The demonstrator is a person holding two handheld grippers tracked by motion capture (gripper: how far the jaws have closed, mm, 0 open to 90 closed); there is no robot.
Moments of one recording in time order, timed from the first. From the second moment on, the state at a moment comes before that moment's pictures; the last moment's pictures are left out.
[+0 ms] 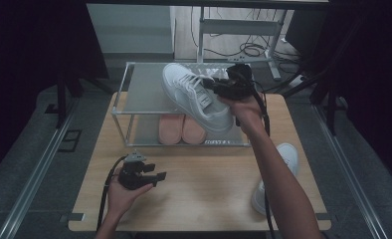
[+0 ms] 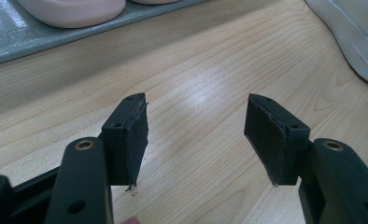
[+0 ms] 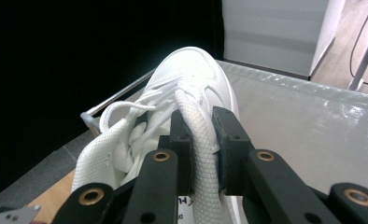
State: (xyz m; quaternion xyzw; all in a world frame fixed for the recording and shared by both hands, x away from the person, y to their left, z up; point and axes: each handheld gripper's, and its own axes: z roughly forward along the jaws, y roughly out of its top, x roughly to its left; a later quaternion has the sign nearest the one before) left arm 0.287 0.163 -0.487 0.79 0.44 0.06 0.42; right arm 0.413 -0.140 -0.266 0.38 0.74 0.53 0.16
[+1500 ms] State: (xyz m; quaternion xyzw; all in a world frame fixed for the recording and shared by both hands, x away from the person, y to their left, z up) left arm 0.286 0.169 -0.482 0.79 0.44 0.07 0.43; right arm 0.507 -0.082 -0.262 0.51 0.67 0.51 0.19
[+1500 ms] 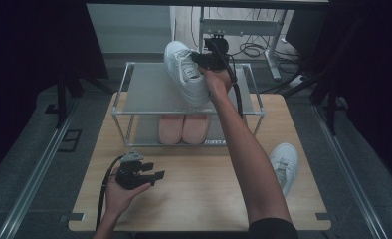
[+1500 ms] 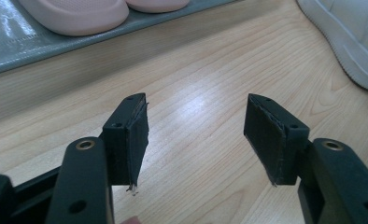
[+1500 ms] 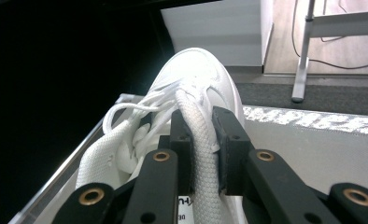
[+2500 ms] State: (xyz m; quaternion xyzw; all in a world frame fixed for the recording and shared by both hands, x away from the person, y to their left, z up) left arm 0.288 0.167 -0.488 0.79 0.44 0.07 0.41; right arm 0.537 -0.074 -0.316 0.56 0.63 0.50 0.18
